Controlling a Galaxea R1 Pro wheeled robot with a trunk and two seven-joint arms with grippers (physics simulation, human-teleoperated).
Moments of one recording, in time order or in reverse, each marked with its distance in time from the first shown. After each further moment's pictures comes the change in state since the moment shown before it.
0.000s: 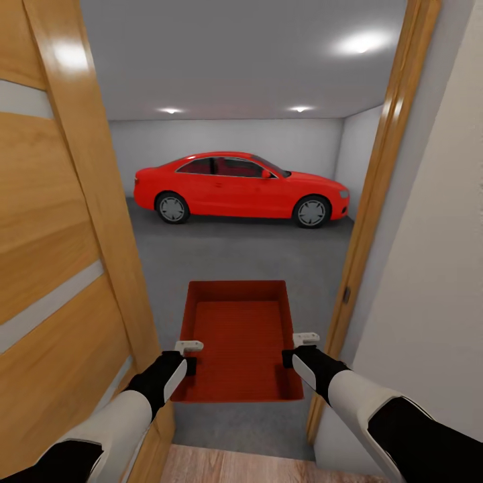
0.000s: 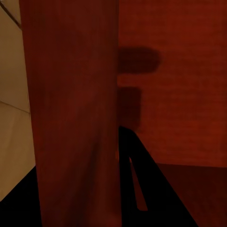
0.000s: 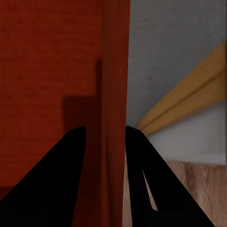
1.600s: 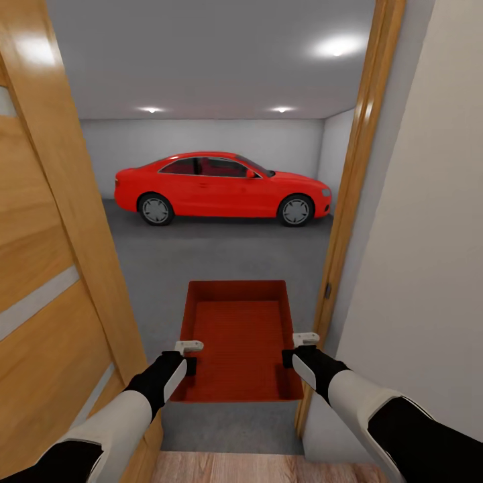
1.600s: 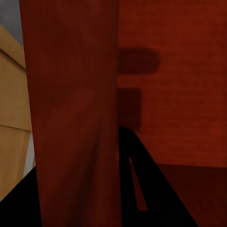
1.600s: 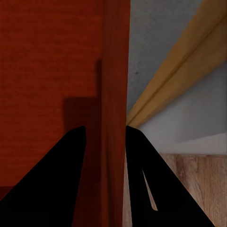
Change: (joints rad) left arm 0.000 0.000 -0.001 -0.001 0.002 -0.001 0.001; right arm 0.000 0.000 -0.002 0.000 0.003 0.000 0.000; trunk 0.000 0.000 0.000
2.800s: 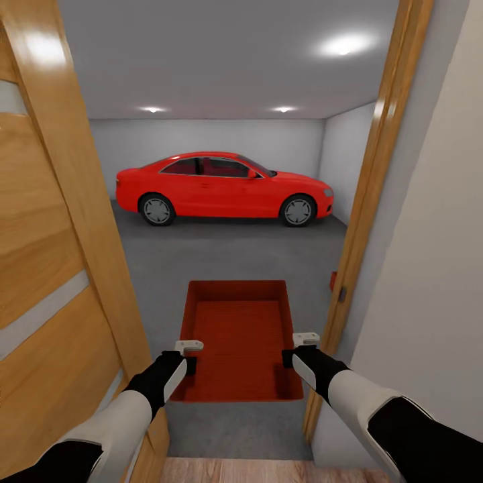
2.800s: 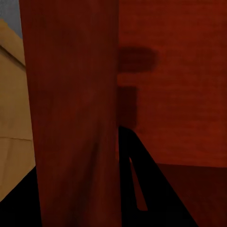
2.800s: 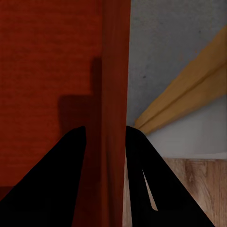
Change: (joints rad) left arm 0.000 0.000 0.001 -0.003 -0.003 0.002 -0.001; right arm 0.000 0.000 -0.003 0.000 0.002 0.000 0.000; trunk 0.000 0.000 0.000
